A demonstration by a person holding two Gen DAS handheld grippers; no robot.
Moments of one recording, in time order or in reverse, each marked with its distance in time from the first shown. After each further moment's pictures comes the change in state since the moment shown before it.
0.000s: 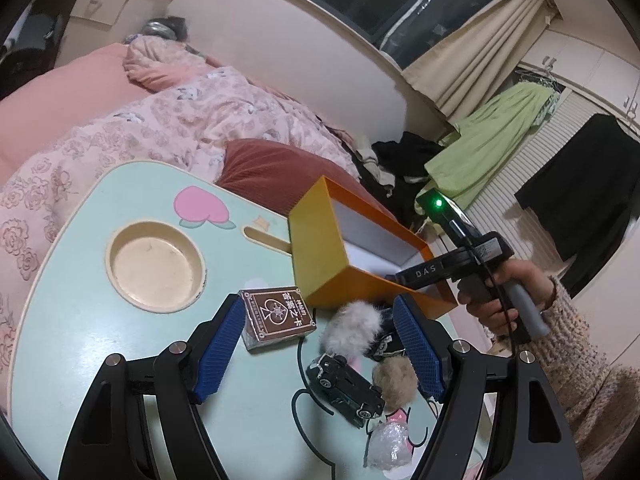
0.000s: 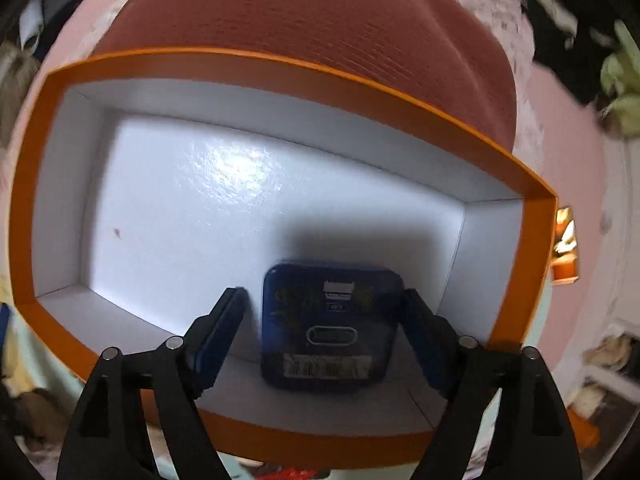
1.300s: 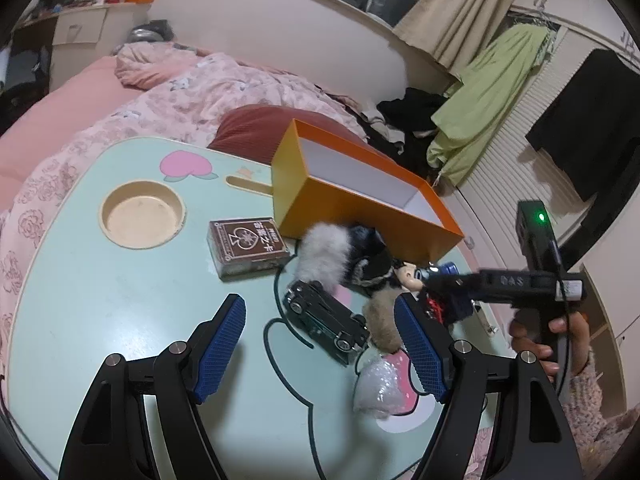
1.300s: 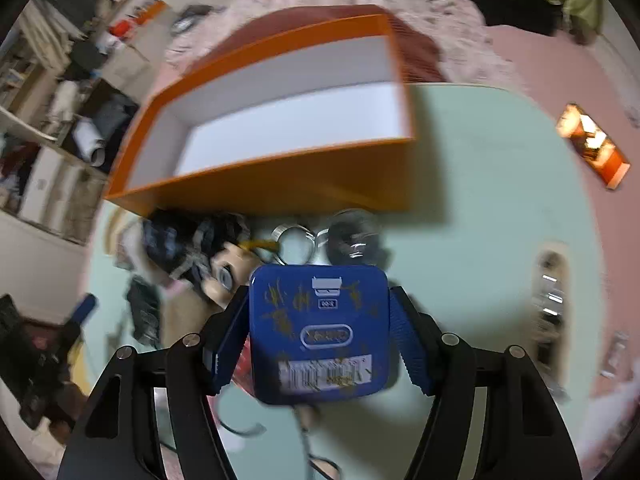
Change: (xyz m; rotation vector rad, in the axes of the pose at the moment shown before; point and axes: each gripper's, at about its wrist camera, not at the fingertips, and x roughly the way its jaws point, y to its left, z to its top) left arm -0.008 -0.053 -0.048 0.152 0.098 0.123; right arm -0.014 -0.023 -0.150 0.274 -0.395 0.397
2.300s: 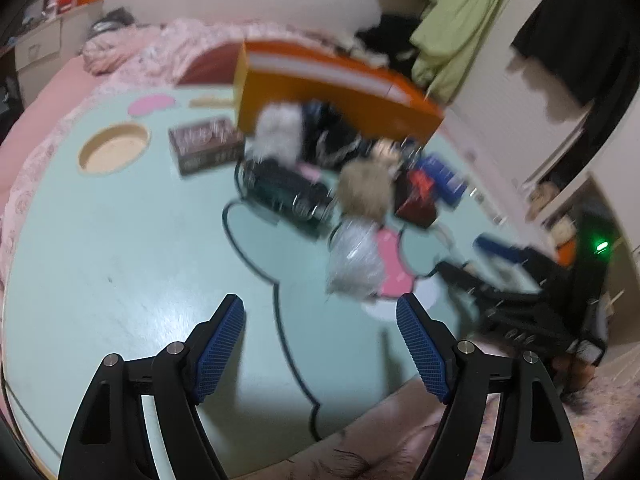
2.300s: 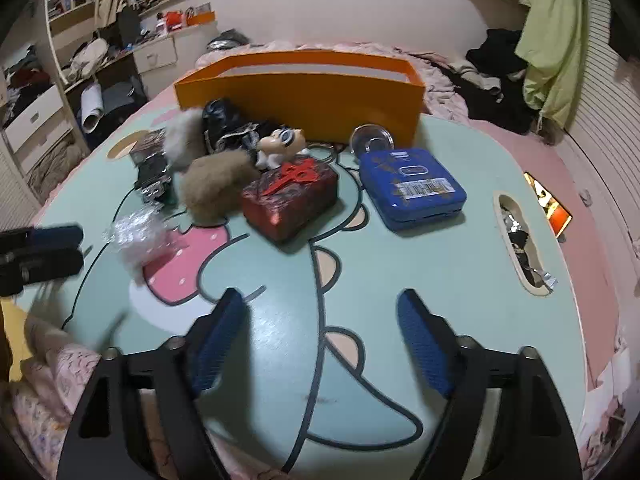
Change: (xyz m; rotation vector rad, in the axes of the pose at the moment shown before) left arm 0.011 -0.040 -0.059 0.177 0.243 0.074; right arm -0.011 0.032 -0.134 -0.260 -0.325 -0.259
